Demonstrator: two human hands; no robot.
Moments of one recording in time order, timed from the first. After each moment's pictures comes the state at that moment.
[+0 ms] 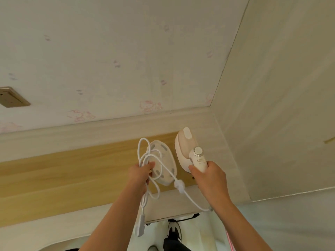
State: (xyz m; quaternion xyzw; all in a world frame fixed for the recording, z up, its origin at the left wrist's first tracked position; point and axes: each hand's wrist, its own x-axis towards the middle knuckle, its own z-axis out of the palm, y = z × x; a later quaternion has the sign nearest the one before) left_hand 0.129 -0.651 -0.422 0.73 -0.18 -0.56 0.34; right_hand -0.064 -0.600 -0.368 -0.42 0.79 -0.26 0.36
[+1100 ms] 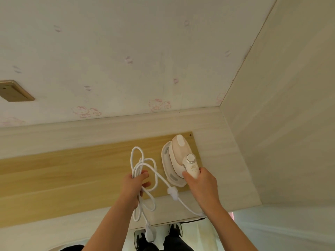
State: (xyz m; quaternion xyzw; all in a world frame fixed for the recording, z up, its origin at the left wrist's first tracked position) left_hand 0.189 -0.633 -0.430 0.72 -0.15 -0.59 0.34; right_hand -0.008 -0.611 -0.390 -0.43 0.79 -0.22 0.37
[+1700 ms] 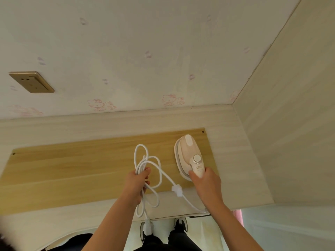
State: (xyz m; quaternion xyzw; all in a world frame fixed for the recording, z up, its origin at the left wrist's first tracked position) left_hand 0.226 -0.622 -0.431 0.72 -0.15 -0.58 0.34; right_hand 0.021 -0.605 -0.409 -0.44 0.81 -0.20 0.35
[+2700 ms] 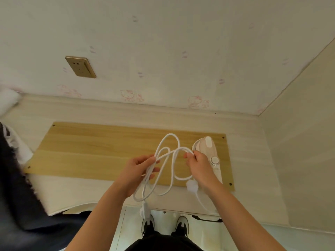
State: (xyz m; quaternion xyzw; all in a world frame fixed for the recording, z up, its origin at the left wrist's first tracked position) left_hand 0.269 -0.587 -0.371 0.62 -0.24 -0.63 0.39; right_hand 0.076 -0.638 -0.374 -0.52 0.64 -0.22 0.52
